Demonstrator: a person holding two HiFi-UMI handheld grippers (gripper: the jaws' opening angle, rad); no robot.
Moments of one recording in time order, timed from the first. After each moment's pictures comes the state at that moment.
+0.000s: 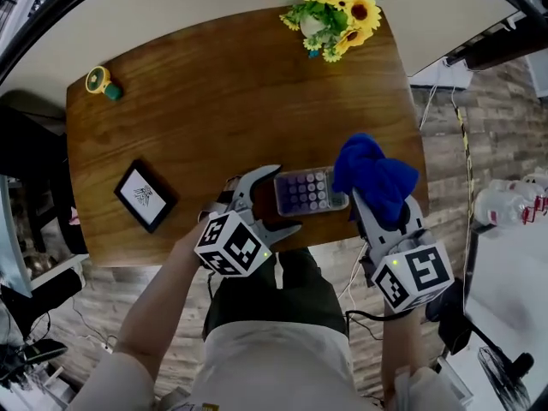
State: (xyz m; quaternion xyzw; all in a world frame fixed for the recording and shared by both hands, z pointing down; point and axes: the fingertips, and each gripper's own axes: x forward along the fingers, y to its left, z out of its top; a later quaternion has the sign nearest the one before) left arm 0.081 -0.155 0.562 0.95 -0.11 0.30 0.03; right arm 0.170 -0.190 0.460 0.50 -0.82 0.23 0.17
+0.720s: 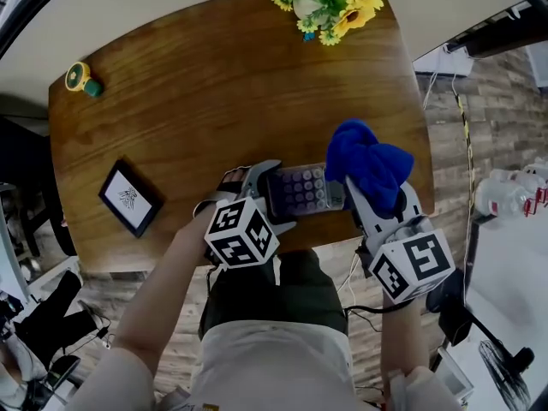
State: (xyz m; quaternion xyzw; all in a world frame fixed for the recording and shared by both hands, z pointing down) left arm 0.092 -0.147 0.633 0.91 -0.05 0.41 0.07; right arm 0.169 -0.206 0.503 0.49 -0.82 0.25 0.18
